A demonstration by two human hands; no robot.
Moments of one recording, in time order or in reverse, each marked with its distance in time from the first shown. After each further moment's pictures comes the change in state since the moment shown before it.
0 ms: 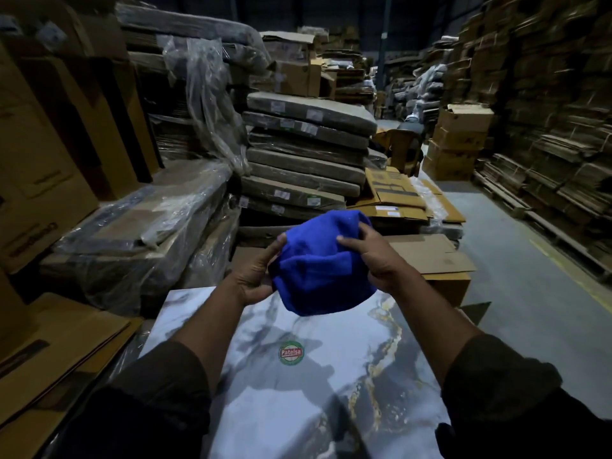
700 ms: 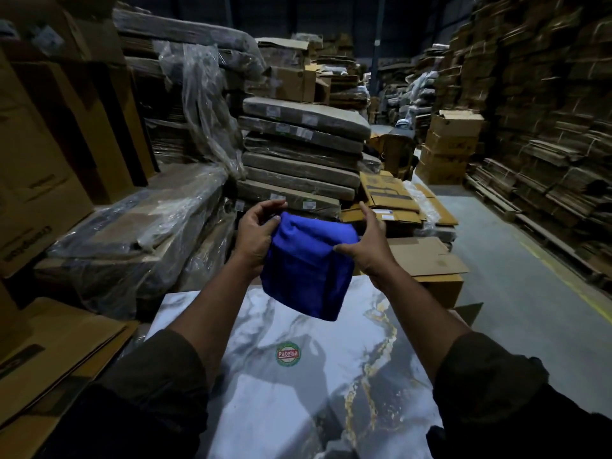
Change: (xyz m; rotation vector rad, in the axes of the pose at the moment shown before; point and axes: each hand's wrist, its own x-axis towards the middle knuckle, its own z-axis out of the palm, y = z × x) left_hand 0.014 0.038 0.032 0.443 0.359 0.627; right_hand -0.021 -0.028 0.012 -0.487 0.298 -0.081
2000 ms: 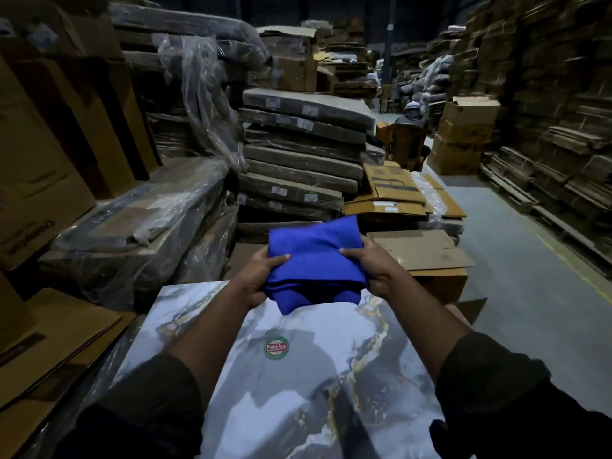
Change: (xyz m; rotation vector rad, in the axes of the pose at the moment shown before) left_hand -0.044 -0.052 0.031 -0.200 -0.141 -0.558; right_hand 0.005 0.048 -0.036 0.563 -0.247 0.378
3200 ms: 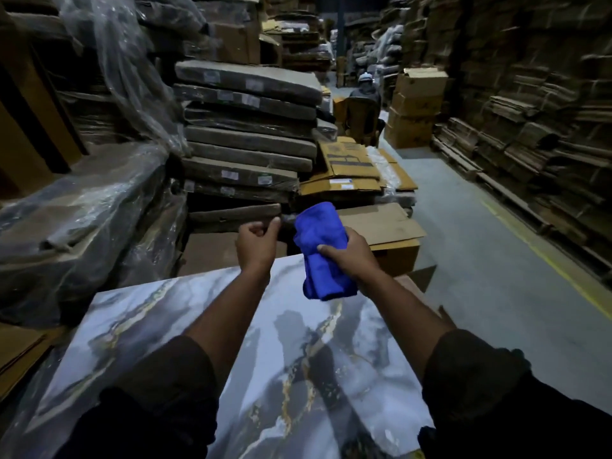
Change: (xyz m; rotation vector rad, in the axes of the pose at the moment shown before) left_hand 0.063 -0.038 0.118 0.337 0.446 0.313; right_hand -0.001 0.018 -0.091 -0.443 0.213 -0.212
